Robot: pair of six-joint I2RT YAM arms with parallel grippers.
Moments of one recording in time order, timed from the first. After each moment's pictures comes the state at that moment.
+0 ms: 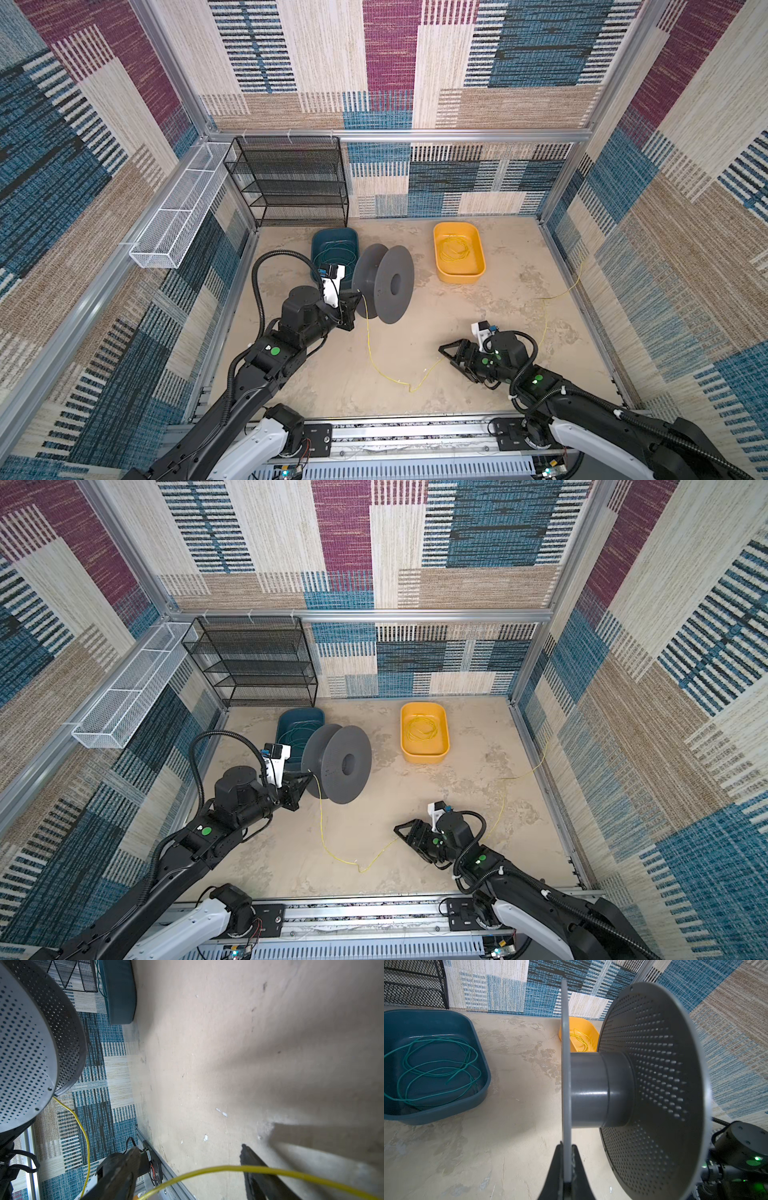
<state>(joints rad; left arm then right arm) -0.49 0.83 0.72 -0.25 0.16 -0.34 0.63 0.84 0.10 0.17 -0.36 1.23</state>
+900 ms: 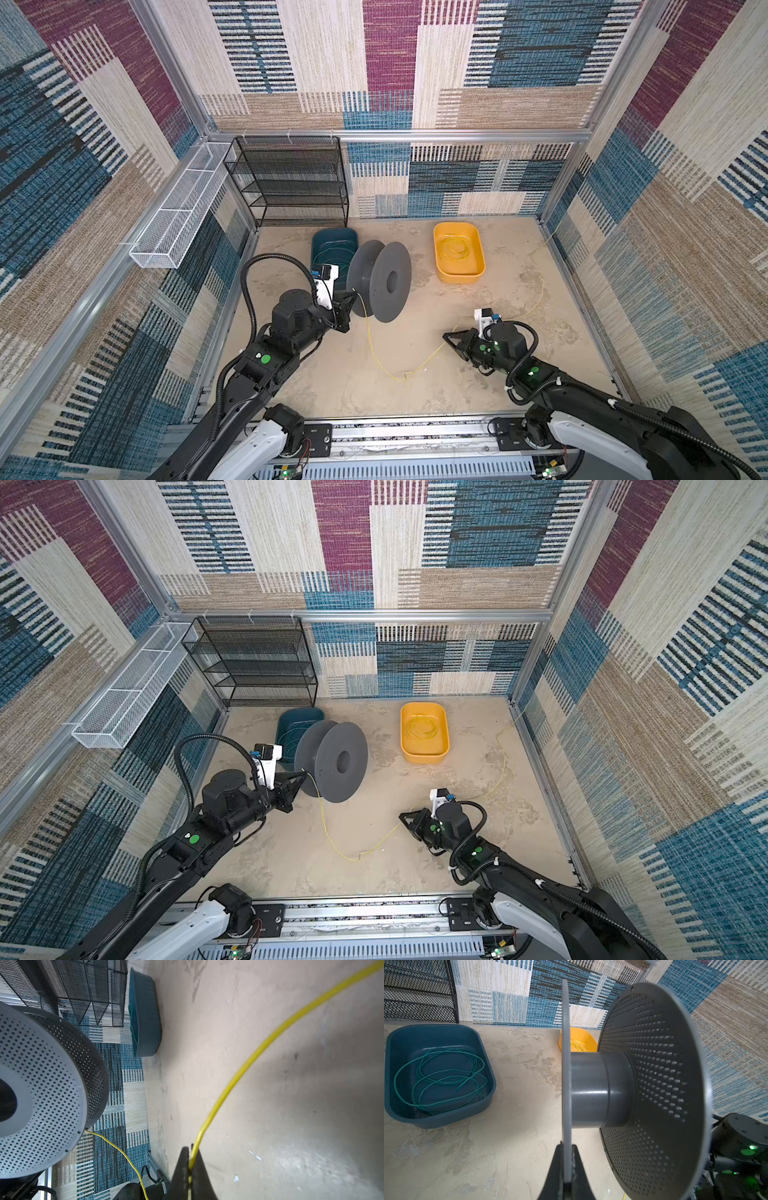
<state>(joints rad) -0.49 0.75 0.75 -0.32 0.15 -0.33 0.61 0.92 0.21 0.26 -0.22 1.24</state>
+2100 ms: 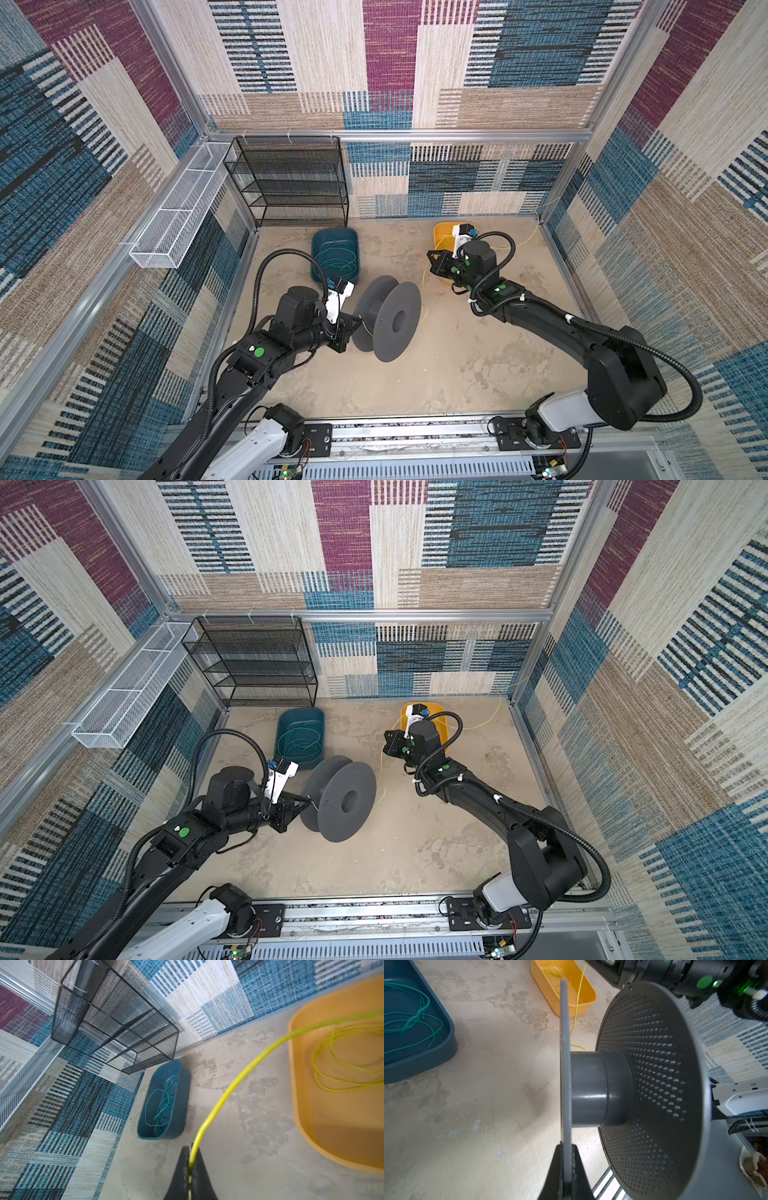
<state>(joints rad) -0.53 0.83 0.89 -0.73 0.33 -0.20 0.51 1.48 1.01 0.16 -0.08 0.70</state>
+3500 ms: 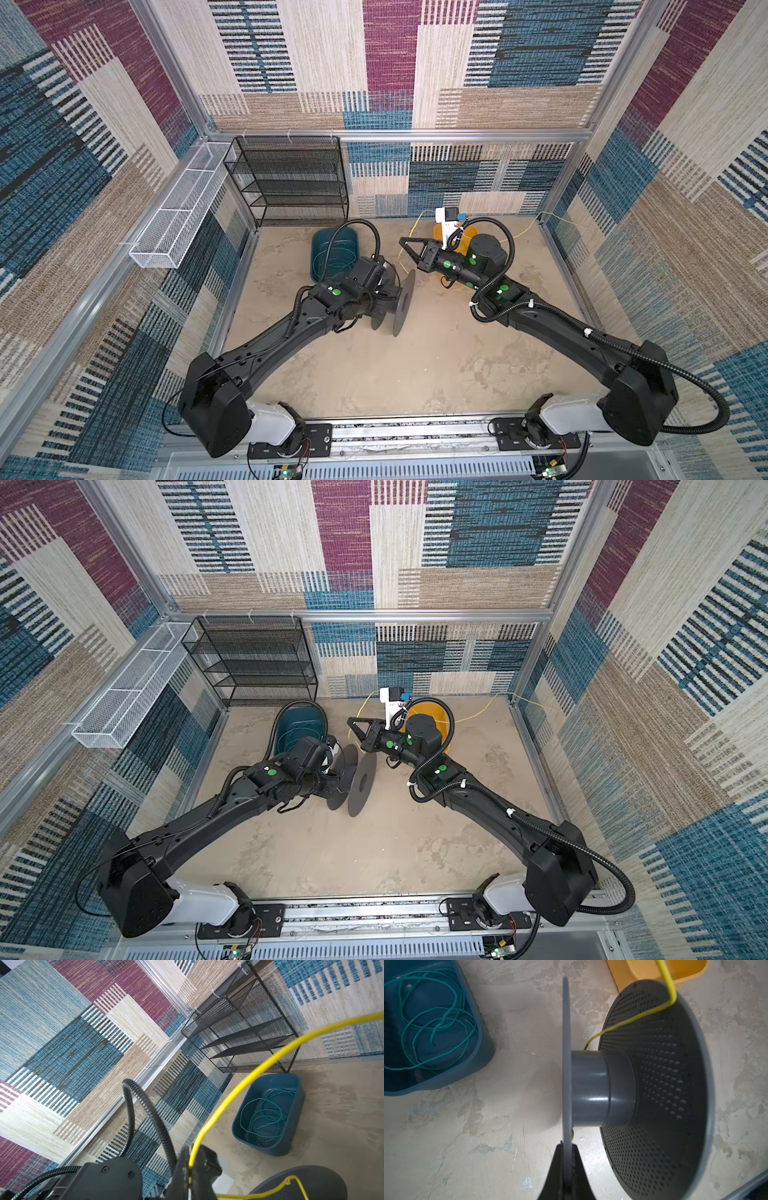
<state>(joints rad) -0.68 1.40 1.17 -0.69 -0.13 -0.31 0.66 1.36 1.06 0.34 -0.33 0.77</state>
